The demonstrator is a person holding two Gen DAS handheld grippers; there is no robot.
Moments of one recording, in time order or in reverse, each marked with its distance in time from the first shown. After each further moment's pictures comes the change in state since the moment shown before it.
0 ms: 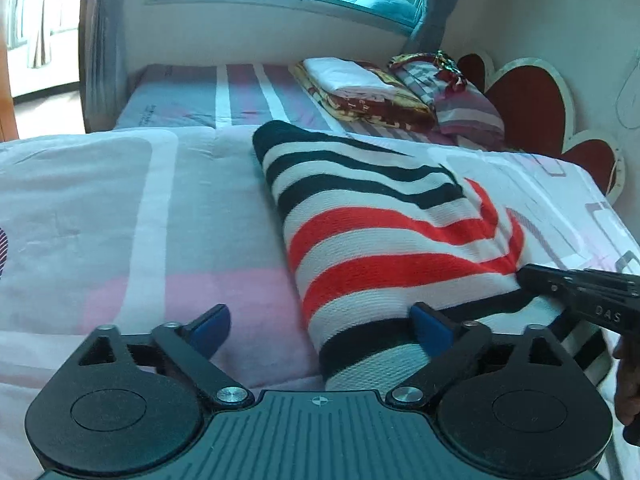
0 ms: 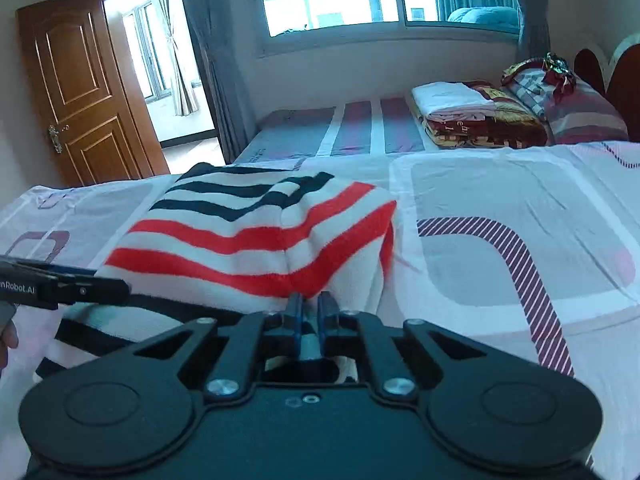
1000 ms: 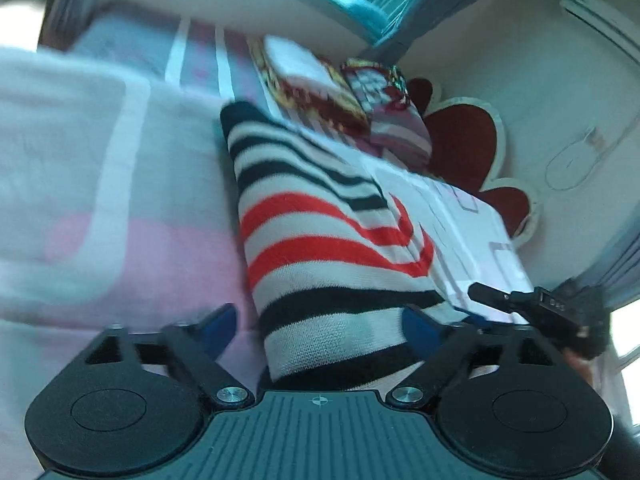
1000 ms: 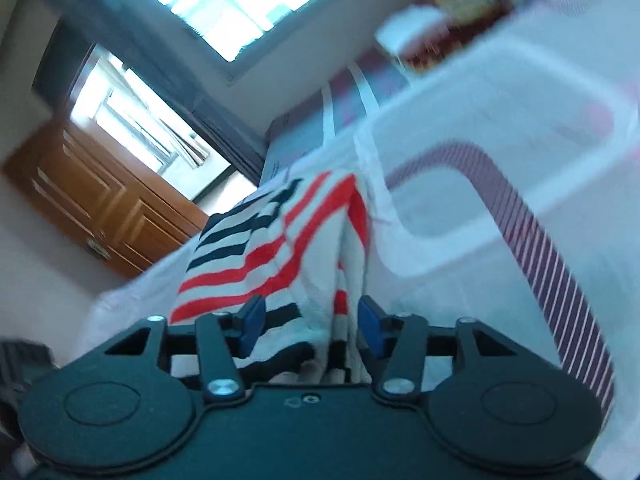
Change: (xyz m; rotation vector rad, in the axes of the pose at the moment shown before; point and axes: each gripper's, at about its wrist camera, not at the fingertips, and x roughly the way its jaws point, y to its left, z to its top) left arm -0.020 0.047 0.001 -0.239 0.080 -0.376; right arm -0.022 -0.095 -0.010 0.607 0.083 0.308
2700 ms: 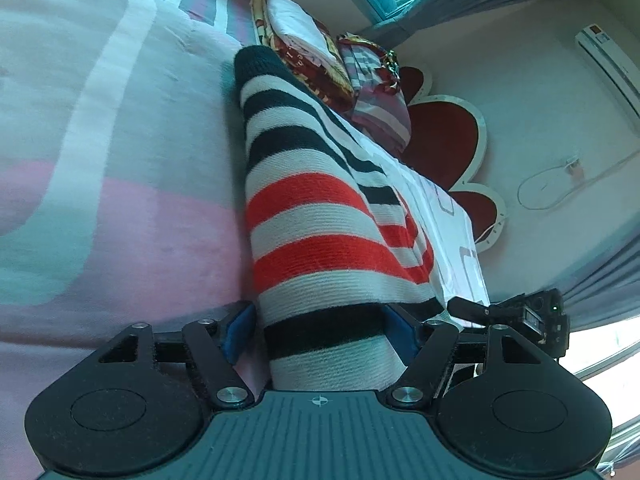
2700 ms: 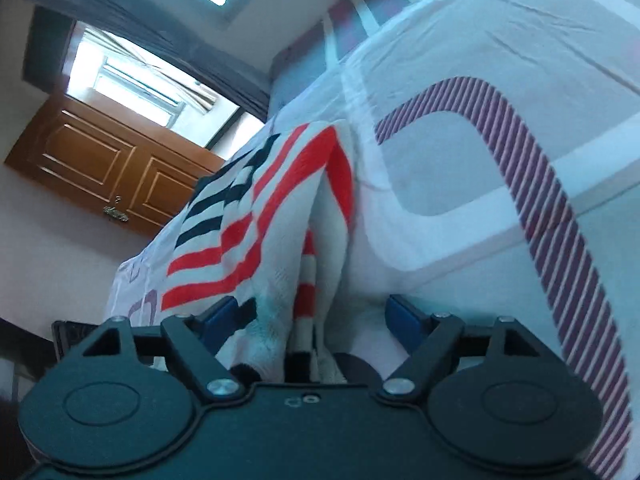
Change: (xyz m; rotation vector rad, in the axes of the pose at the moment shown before) left arm 0.048 0.038 0.007 -0.144 0.088 -0.150; right arm 0.041 -0.001 0.021 0.013 0.232 0.061
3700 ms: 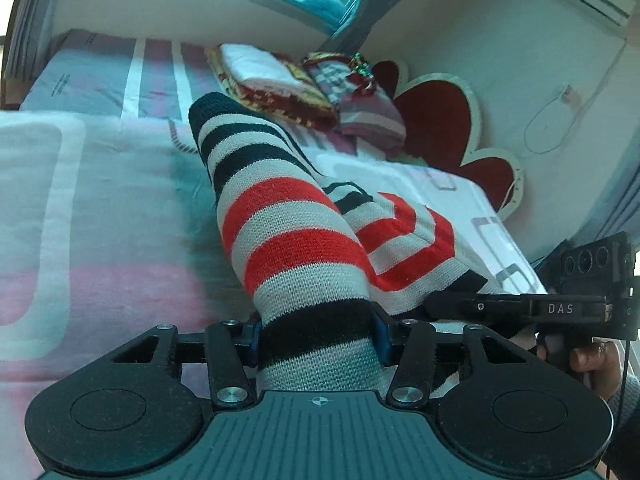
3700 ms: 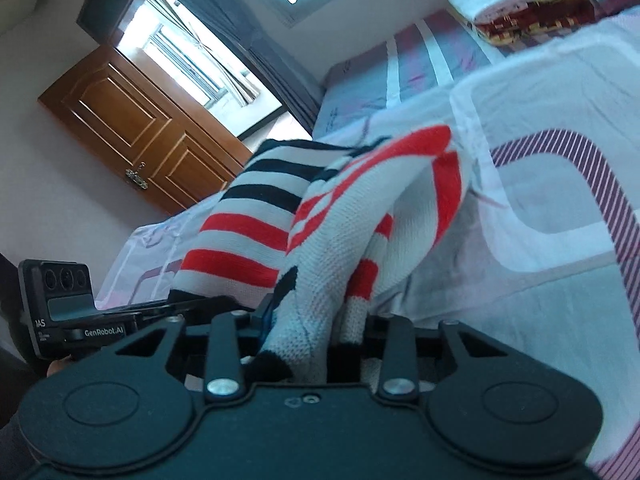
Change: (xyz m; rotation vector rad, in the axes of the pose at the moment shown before) left arm -0.041 -0.090 -0.014 0.324 -0.087 0.157; right arm -0.008 0.083 -0.036 -0.285 -0.083 -0.057
